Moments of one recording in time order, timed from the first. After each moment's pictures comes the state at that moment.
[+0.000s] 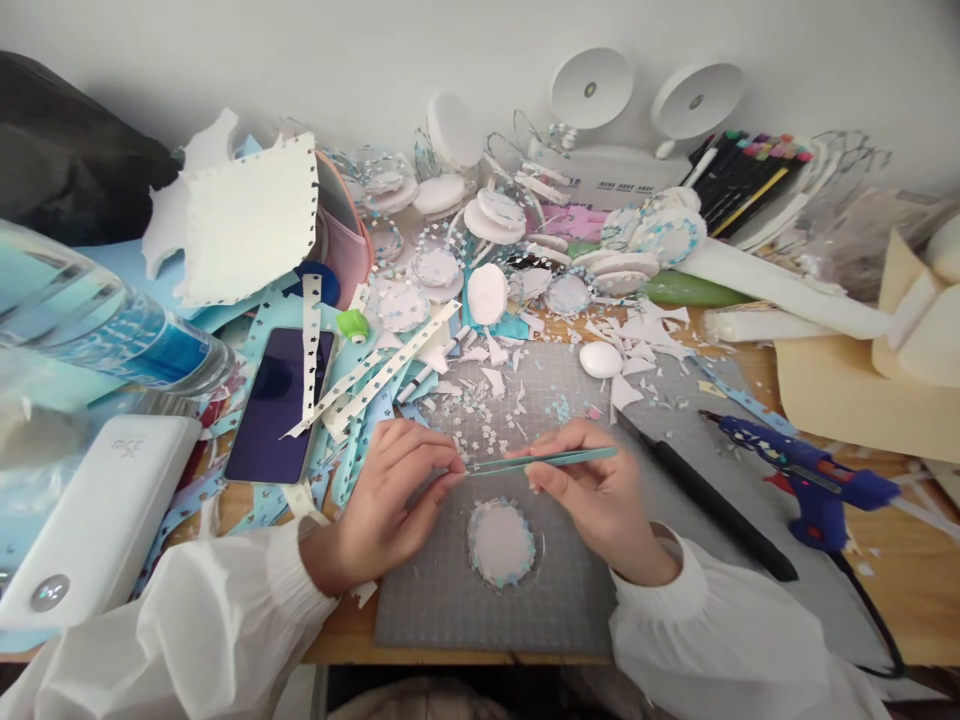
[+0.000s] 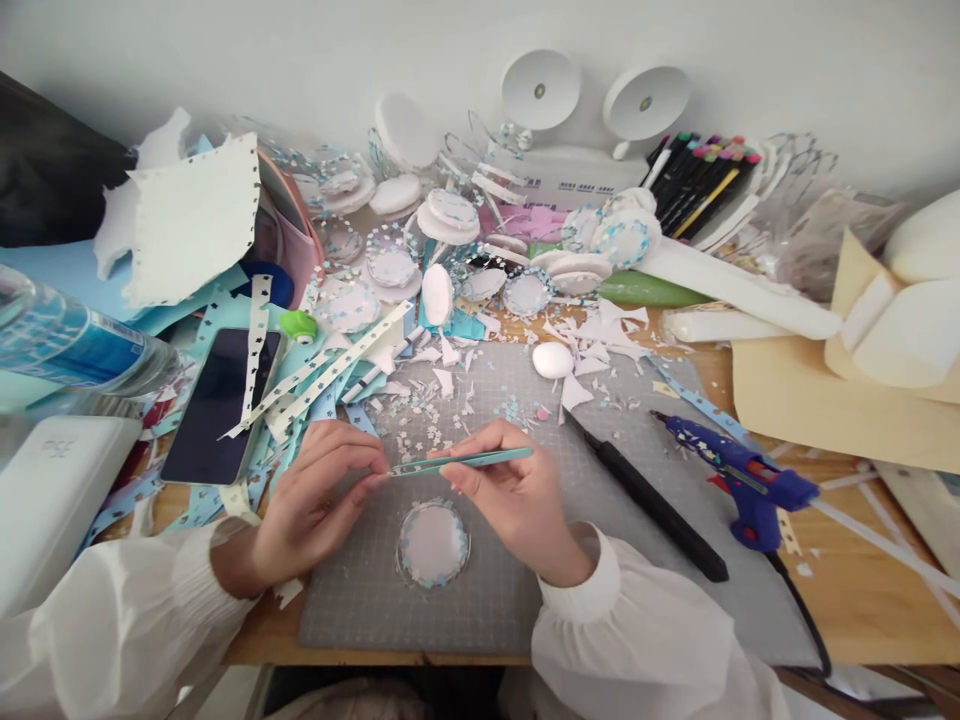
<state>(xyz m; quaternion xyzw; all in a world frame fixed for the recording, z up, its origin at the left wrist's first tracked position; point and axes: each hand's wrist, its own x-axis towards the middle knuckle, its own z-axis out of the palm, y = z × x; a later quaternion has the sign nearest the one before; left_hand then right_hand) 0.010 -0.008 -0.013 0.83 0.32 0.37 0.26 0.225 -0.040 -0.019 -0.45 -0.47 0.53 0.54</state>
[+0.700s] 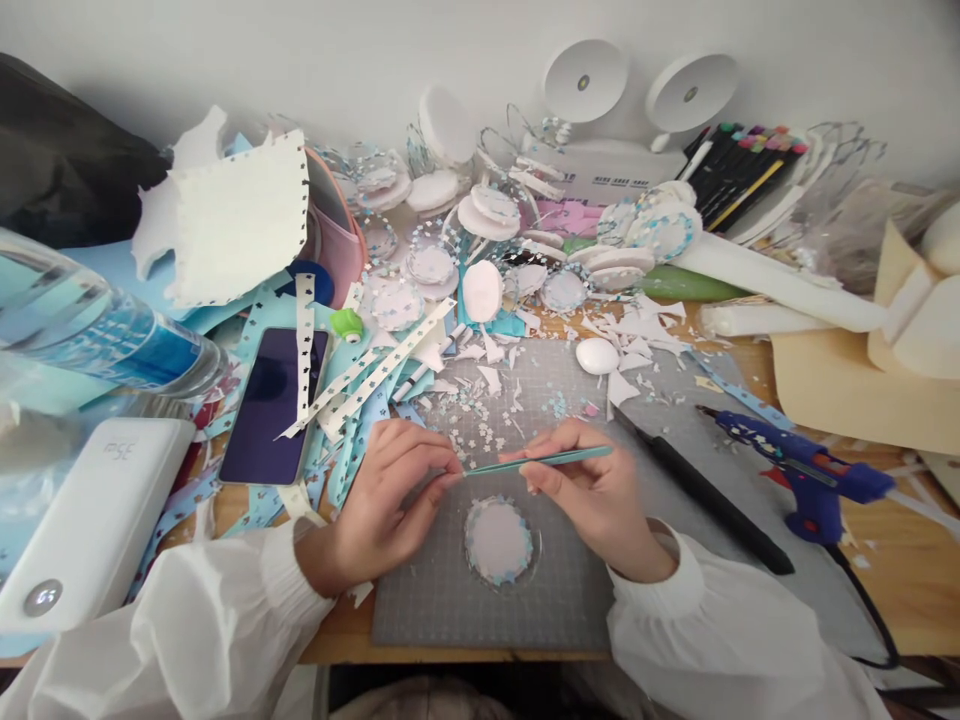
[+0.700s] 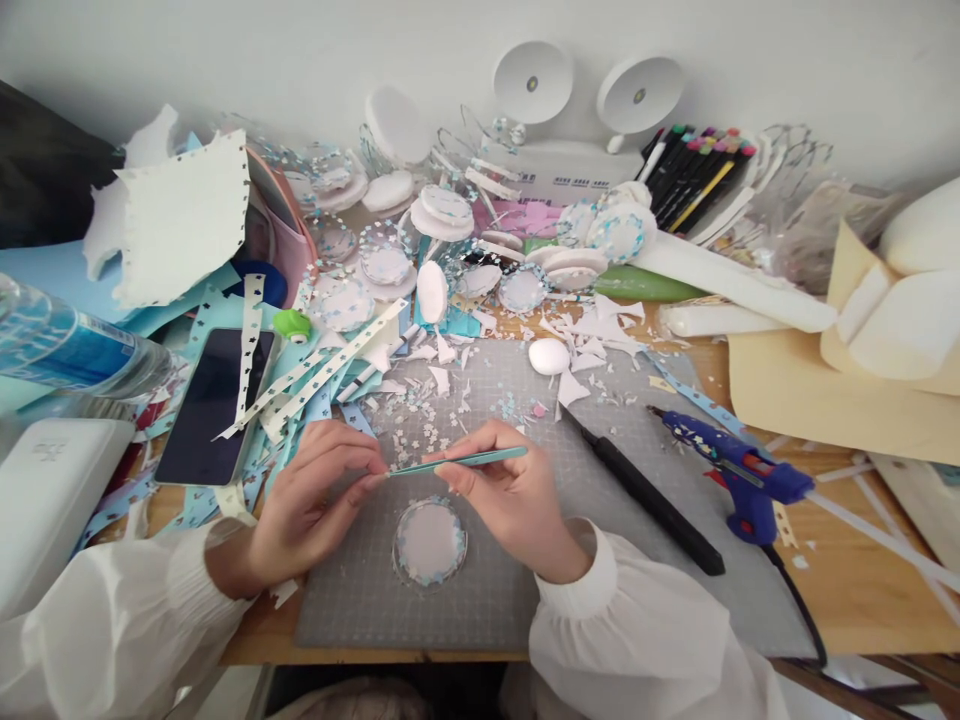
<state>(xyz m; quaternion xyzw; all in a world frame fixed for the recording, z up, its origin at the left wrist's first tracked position) 0.012 -0.008 -0.013 0.83 0.33 0.36 0.26 0.226 -0.039 -0.016 -0.46 -0.49 0.52 0.52</state>
